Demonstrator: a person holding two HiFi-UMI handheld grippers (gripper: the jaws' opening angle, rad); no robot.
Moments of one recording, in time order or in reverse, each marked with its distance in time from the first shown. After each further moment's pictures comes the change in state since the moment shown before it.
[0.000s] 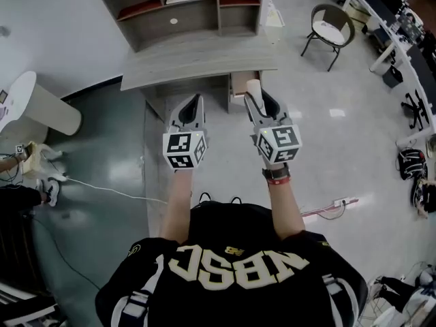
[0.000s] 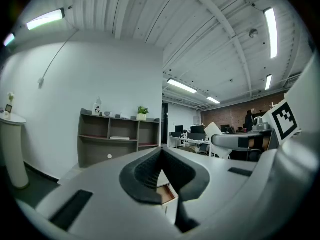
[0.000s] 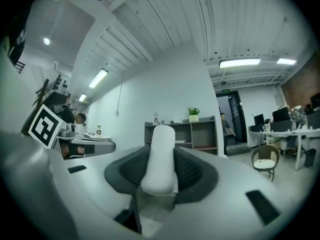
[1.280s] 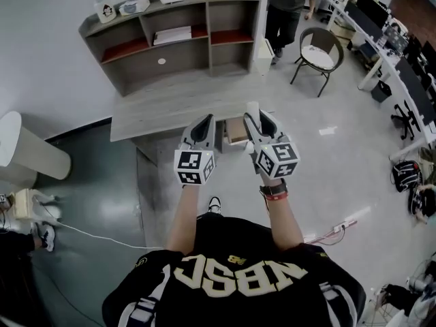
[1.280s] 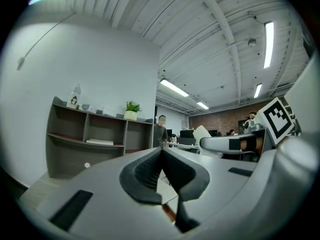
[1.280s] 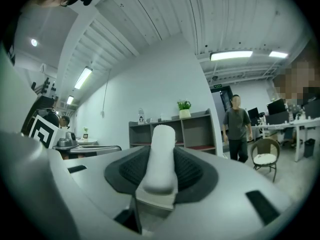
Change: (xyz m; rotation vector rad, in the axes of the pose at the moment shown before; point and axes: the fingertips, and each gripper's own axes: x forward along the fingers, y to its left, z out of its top) left arm 0.167 0.034 -0.011 -0.028 -0.038 -0.184; right arm 0.136 -0.085 -0.011 0.083 0.013 -0.085
